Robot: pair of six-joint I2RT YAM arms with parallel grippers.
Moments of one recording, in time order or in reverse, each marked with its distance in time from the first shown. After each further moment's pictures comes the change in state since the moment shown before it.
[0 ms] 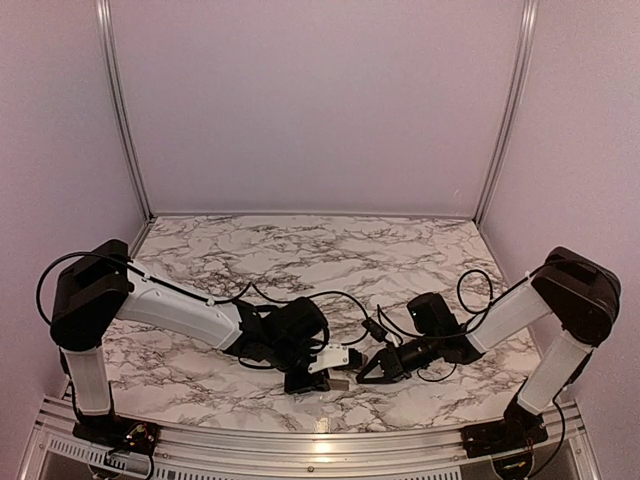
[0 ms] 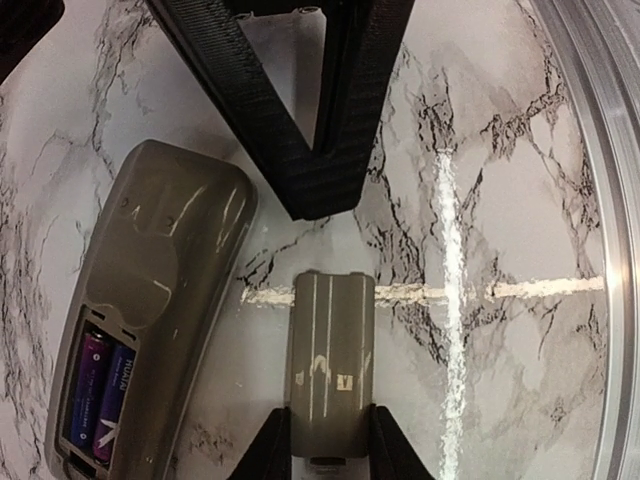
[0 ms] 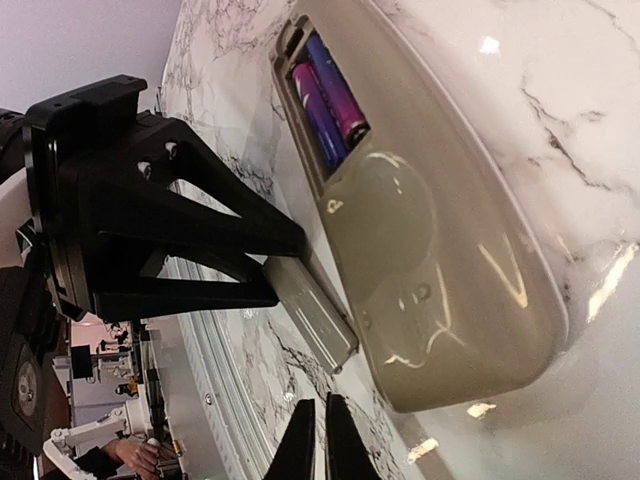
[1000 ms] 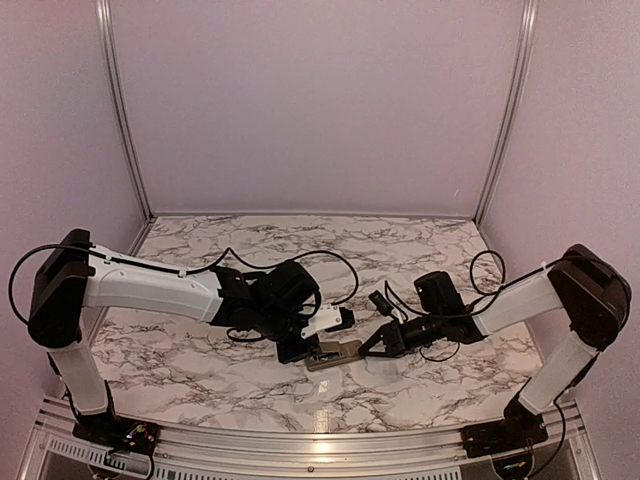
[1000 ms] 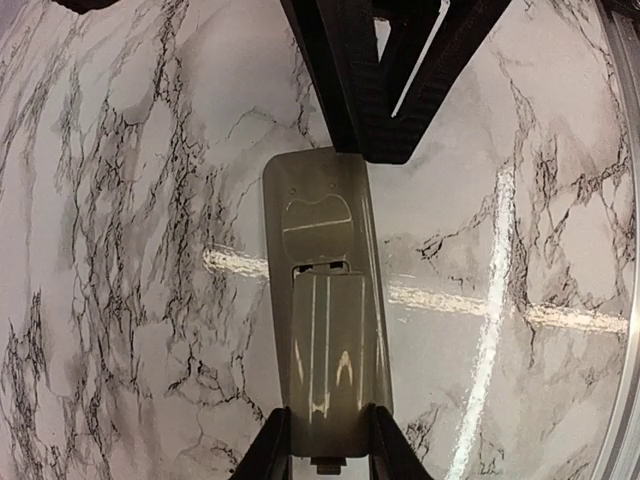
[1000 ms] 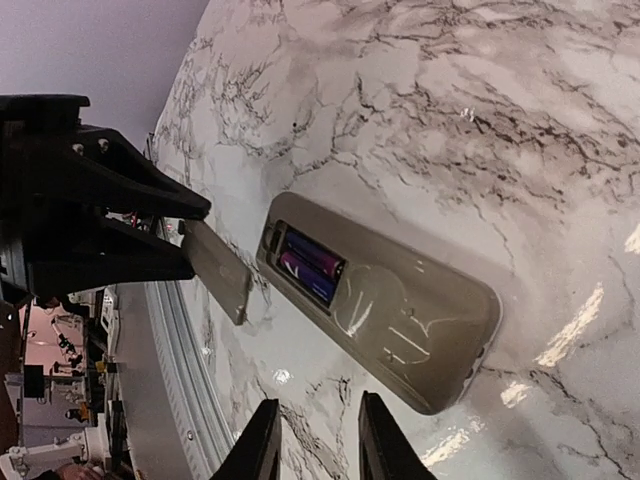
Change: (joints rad) left arm 0.068 -0.134 0.082 -0.179 -0.151 -0.058; right arm -0.107 -0.043 0.100 -0.138 0.047 -0.143
